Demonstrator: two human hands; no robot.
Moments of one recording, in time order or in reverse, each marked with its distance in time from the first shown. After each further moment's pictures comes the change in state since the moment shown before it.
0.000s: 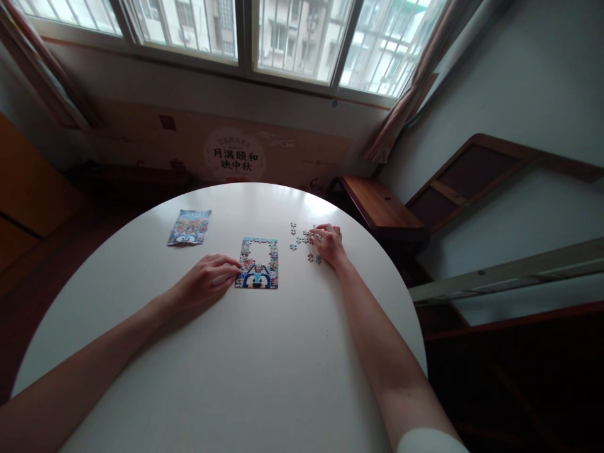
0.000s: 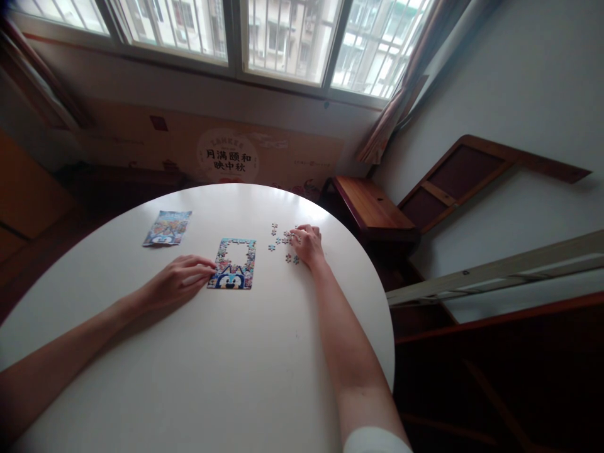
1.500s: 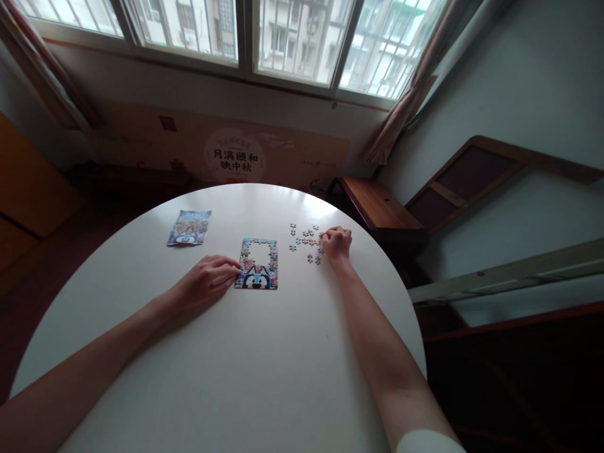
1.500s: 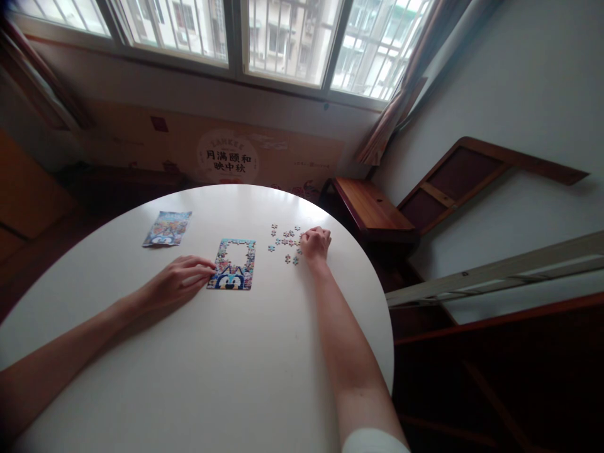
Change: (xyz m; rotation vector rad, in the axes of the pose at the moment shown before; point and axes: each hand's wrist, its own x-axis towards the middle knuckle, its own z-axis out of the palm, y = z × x) left_hand 0.000 0.000 0.000 0.011 -0.003 0.001; right_hand 0.002 0.001 -0.006 -0.050 0.158 0.286
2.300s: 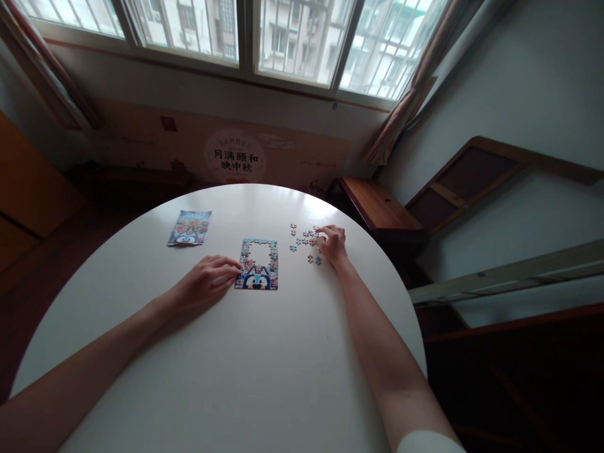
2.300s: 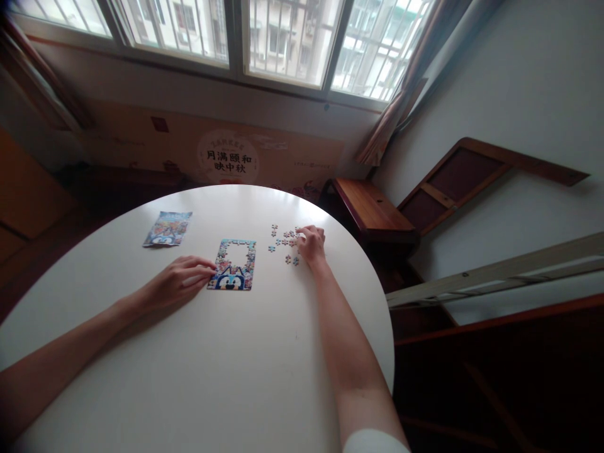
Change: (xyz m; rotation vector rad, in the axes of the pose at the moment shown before) left_hand 0.000 0.001 -0.001 -0.019 0.011 -0.010; right_hand 0.000 -0.002 0.001 0.087 -0.089 -0.169
